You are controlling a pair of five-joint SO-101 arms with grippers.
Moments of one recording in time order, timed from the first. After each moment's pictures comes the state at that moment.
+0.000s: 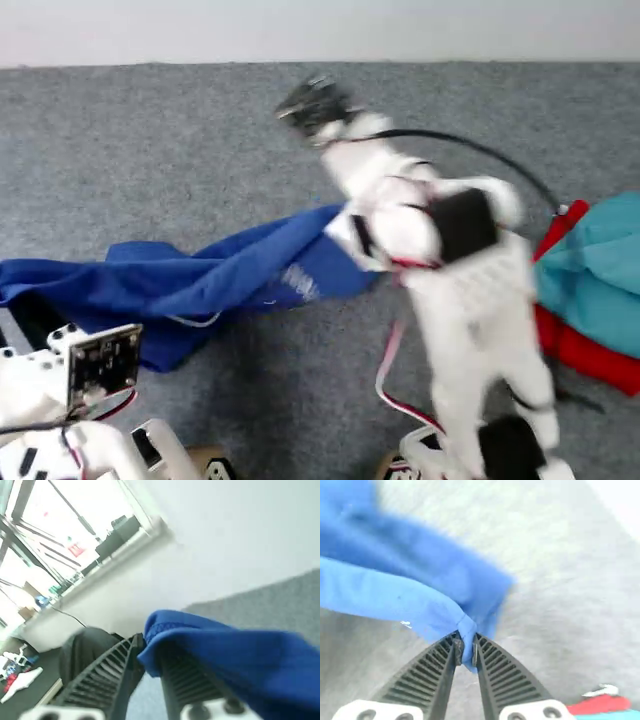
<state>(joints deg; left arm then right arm) -38.7 -104.0 53.7 61.3 -31.9 -23.2 -19.5 -22.7 100.5 23.0</state>
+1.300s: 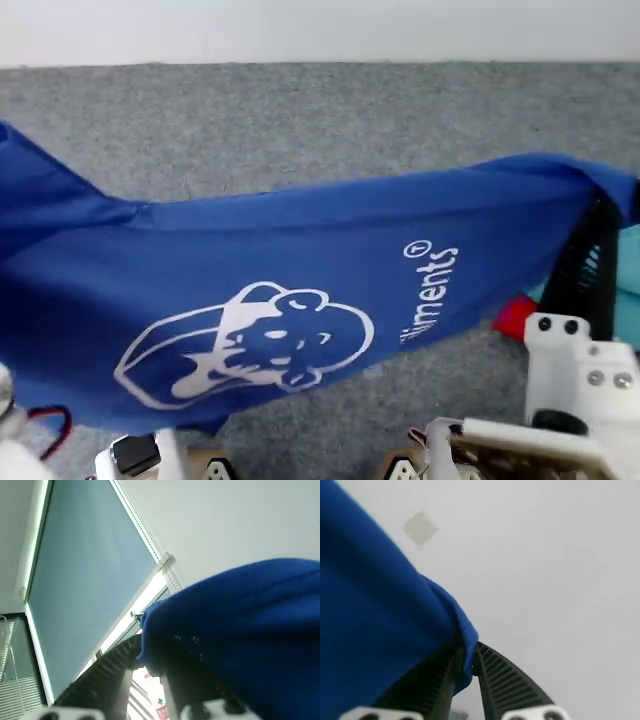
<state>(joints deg) -31.6 -58.1 -17.0 48.0 -30.9 7.5 -53.4 -31.6 83.3 44.3</state>
